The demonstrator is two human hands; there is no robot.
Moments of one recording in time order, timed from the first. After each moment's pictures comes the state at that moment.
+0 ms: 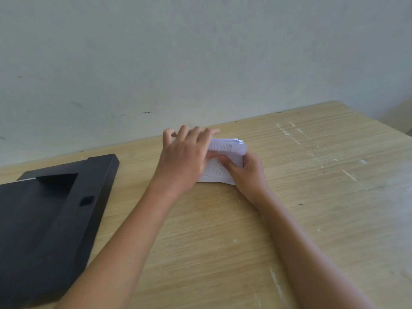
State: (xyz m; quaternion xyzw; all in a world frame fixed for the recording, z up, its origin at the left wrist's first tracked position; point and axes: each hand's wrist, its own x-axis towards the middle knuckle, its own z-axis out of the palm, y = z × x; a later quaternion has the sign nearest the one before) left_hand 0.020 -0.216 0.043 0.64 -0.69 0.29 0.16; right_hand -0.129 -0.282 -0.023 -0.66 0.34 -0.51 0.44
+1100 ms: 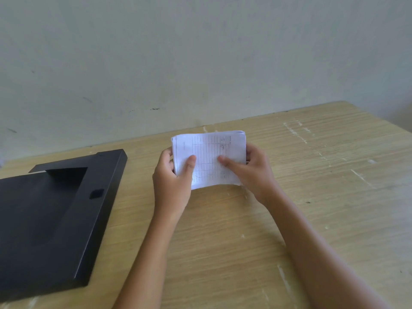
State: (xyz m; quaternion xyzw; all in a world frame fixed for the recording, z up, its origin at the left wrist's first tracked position) left_hand 0.024 -0.173 -0.005 0.67 -0.42 -0.09 0.60; right_hand -0.129 -0.273 -0.012 -0.64 0.35 -0.47 0.49
